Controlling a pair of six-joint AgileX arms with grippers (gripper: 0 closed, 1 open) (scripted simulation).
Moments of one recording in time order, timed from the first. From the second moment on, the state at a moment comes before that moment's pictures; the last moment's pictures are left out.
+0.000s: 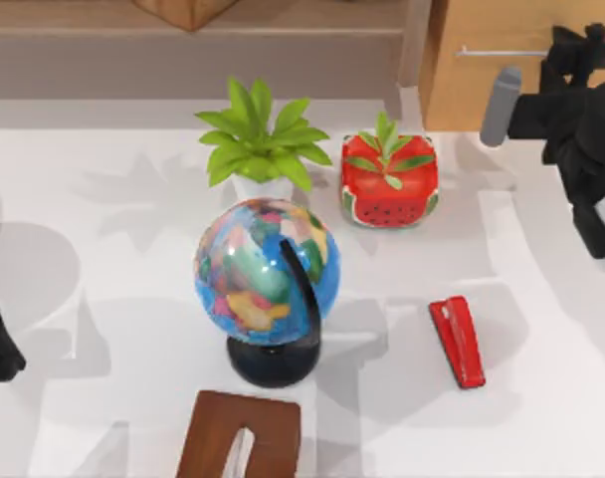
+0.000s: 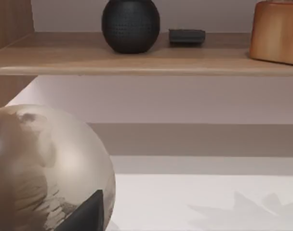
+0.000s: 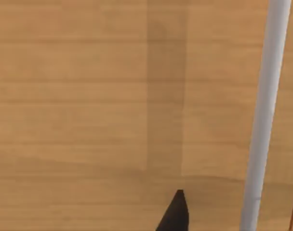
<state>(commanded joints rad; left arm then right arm) 0.00 0.00 0.00 0.00 0.00 0.00 0.16 2.28 1.06 1.22 0.20 -1.56</state>
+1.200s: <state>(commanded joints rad) 0.00 0.00 0.00 0.00 0.00 0.00 0.18 2.21 0.90 1.31 0.22 -1.55</state>
